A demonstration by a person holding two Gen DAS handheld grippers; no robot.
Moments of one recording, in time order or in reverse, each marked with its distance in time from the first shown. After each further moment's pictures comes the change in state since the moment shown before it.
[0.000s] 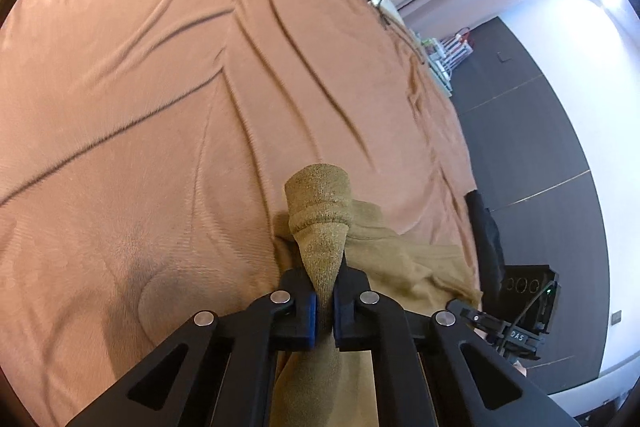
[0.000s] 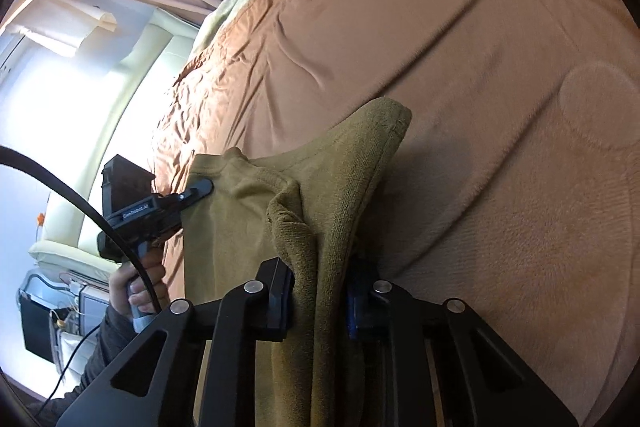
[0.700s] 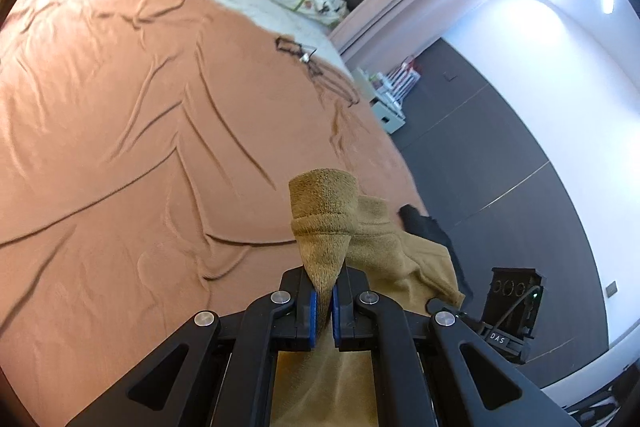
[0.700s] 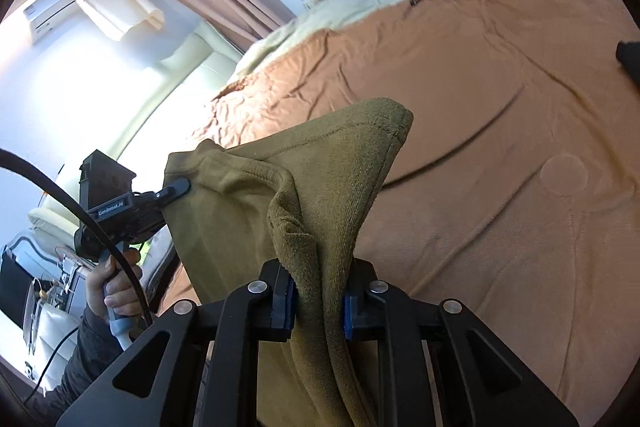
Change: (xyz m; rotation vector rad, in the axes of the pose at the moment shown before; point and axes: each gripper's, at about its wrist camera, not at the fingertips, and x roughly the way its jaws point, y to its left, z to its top) left arm -0.132 -0.098 -0.046 0.133 -0.177 -0.069; right arm -0.098 0.098 -0.073 -0.188 -0.170 -0.004
